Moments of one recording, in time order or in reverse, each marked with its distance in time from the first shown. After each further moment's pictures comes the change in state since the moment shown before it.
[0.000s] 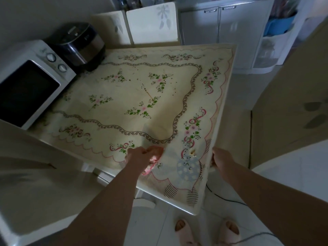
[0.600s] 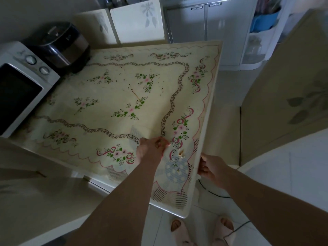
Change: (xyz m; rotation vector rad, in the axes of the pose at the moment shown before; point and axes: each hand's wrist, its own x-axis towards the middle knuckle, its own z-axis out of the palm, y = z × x) left_hand -0.007 0.072 0.034 -0.035 0.122 0.179; right_hand 0.000 0.017 -0.011 0.303 -0.163 0.194
